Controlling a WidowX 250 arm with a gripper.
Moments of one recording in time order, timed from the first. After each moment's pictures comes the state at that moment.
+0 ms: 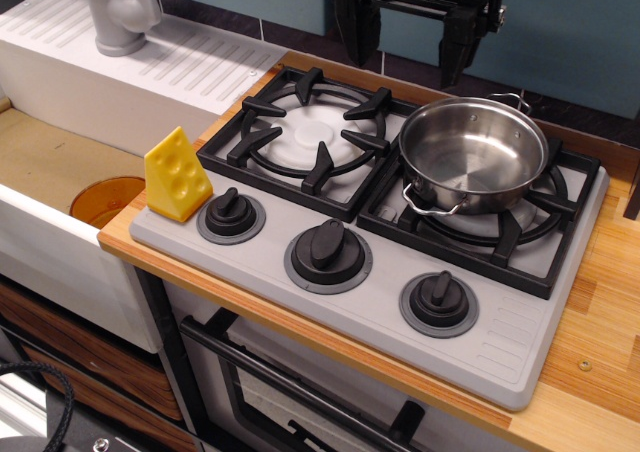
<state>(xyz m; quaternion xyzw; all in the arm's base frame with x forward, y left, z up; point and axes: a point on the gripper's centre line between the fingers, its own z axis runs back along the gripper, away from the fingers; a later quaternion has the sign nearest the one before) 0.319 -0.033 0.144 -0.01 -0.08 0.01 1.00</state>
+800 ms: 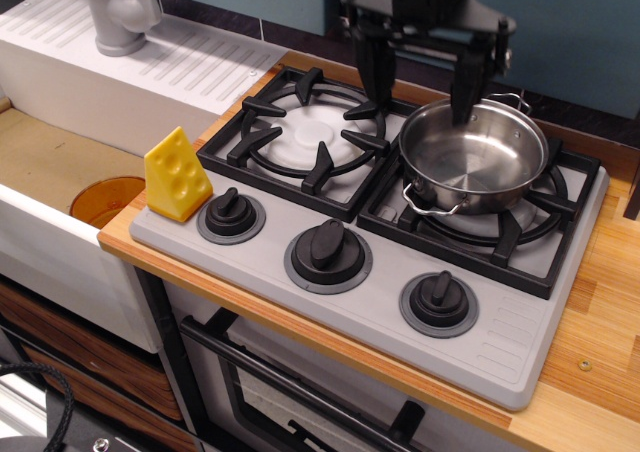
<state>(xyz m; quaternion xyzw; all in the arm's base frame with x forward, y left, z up) 0.335 -0.040 0.103 -0.03 -0.08 0.00 1.00</state>
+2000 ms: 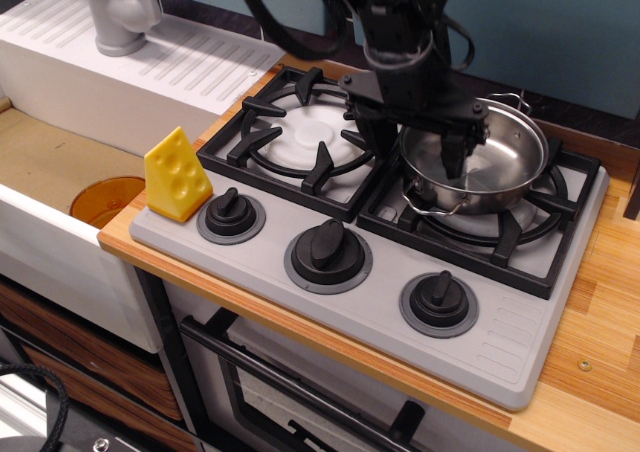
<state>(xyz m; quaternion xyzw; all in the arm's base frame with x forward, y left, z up) 0.349 -0.040 0.048 -0.05 -0.19 -0.01 0.98</state>
